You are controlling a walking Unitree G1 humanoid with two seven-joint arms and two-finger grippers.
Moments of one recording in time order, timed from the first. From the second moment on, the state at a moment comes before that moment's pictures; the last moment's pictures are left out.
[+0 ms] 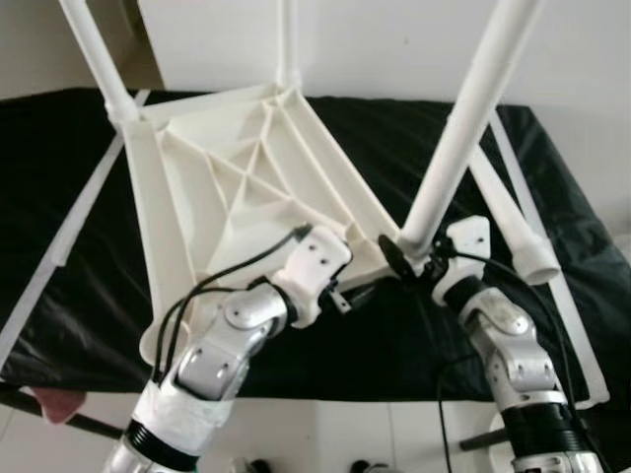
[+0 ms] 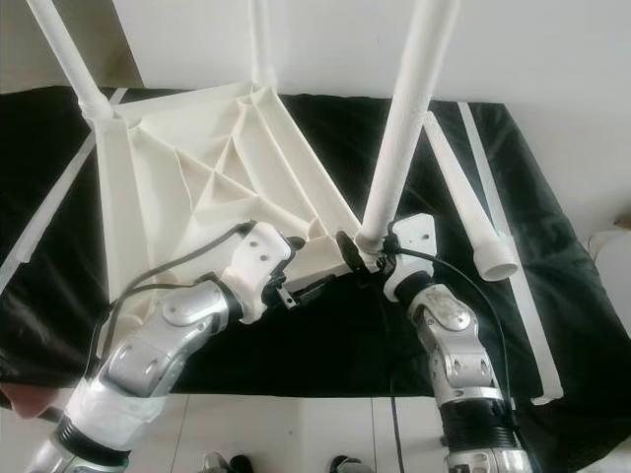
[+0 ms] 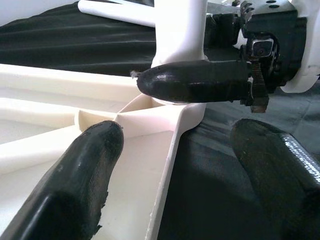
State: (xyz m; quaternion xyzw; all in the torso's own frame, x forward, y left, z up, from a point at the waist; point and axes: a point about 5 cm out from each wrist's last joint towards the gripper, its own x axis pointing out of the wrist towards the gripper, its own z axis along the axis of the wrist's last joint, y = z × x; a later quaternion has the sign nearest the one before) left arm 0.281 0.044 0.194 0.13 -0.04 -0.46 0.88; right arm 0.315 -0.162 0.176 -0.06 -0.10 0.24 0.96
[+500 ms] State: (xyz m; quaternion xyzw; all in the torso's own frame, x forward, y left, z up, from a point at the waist) left arm 0.285 0.049 0.196 0.15 -0.04 -0.45 0.88; right arm 0.314 -0.163 0.177 -0.04 -0.10 0.24 0.96
